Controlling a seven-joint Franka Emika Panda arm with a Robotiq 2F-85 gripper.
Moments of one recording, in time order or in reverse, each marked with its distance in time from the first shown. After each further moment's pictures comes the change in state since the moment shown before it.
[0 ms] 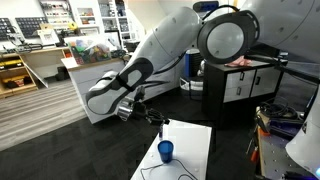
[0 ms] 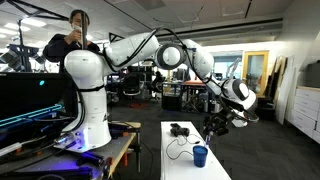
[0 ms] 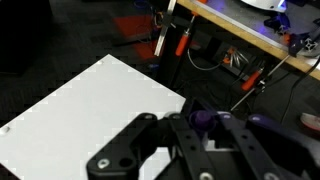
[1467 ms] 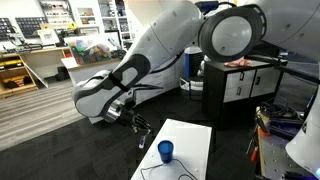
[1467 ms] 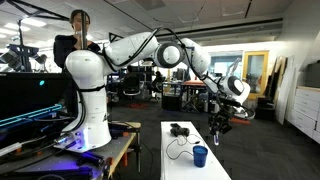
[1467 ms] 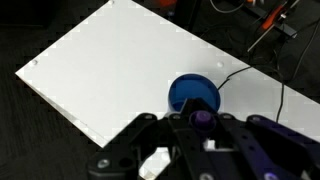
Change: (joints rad) arm 0.051 -0.024 0.011 -0.003 0.025 0.243 0.105
